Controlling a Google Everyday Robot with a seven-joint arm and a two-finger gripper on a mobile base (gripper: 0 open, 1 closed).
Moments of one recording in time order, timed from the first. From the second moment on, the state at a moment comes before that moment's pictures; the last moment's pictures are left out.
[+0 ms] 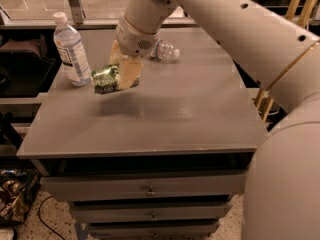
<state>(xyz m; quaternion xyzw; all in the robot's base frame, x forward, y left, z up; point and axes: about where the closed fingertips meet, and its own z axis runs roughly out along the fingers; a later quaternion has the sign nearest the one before) 0.595 0.094 0.897 -0.83 0.51 0.11 0.21</state>
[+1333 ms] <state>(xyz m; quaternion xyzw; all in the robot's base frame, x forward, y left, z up) 0.636 0.159 0.854 -0.82 0.52 0.14 0.20</state>
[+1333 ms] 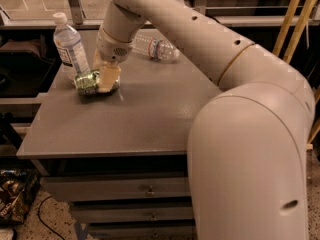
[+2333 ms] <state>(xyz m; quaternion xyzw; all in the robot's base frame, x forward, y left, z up) 0.648 0.168 0.847 -0.82 0.52 0.14 0.20</state>
